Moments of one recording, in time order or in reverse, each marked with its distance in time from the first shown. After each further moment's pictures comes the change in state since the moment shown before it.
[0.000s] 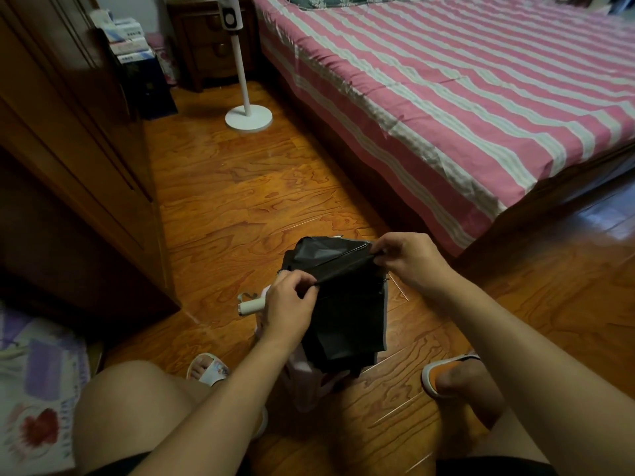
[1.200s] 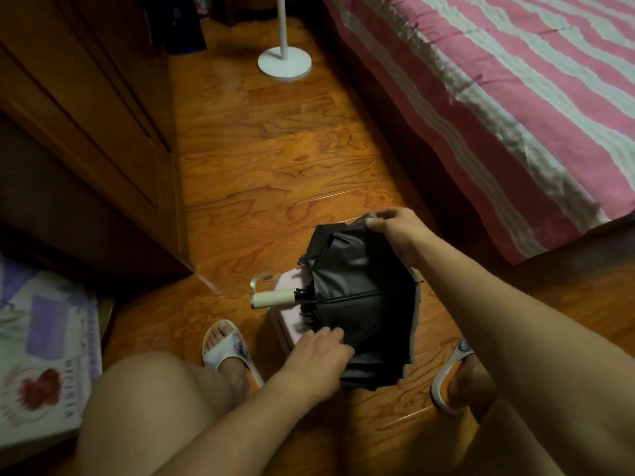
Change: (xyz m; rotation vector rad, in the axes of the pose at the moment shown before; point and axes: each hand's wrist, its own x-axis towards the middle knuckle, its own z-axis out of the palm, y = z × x) left_hand -0.016 -0.060 0.034 0.687 -0.729 0.330; right_hand 0.150 0.020 0.093 0.547 -0.153 0.605
